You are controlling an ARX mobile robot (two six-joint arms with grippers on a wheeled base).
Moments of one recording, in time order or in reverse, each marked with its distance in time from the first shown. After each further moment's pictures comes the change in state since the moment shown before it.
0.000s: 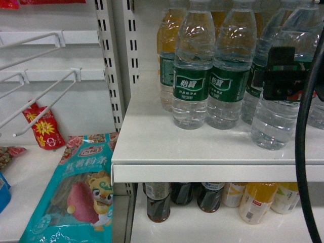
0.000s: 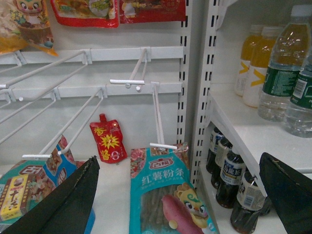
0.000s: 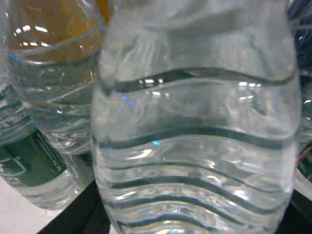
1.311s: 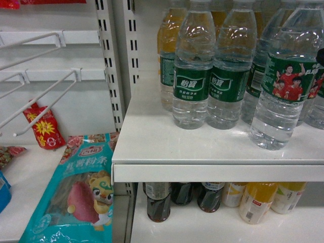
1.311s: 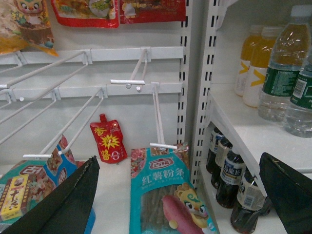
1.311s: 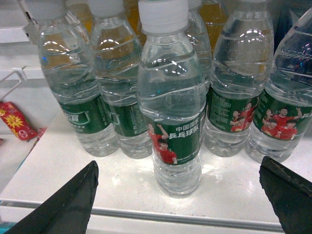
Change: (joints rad) left arm 0.000 0.000 0.000 0.000 0.000 0.000; right arm -0.009 -0.558 -0.241 -0.294 -0.082 0.027
